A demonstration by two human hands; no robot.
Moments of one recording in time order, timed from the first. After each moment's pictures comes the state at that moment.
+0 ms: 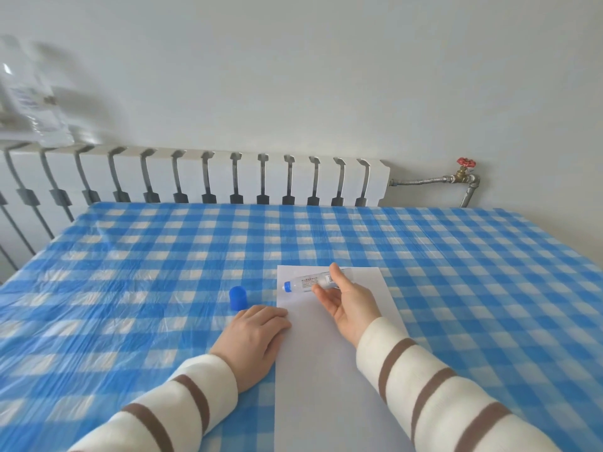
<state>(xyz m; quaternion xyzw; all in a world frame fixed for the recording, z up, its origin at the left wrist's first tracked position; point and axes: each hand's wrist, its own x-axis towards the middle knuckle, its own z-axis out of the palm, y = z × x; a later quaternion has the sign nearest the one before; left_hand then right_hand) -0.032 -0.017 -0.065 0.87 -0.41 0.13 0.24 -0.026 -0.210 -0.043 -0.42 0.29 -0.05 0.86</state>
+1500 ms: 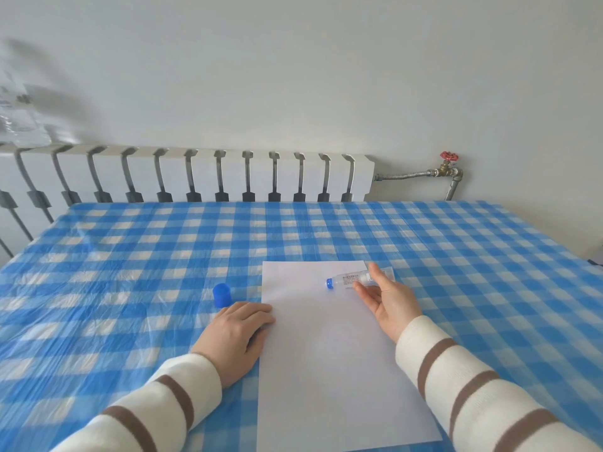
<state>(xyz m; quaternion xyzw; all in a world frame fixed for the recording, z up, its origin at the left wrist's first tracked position) -0.030 -0.018 -0.073 0.87 -0.39 0.12 0.26 -0.058 -0.289 -0.046 -0.45 0.33 -0.13 0.82</state>
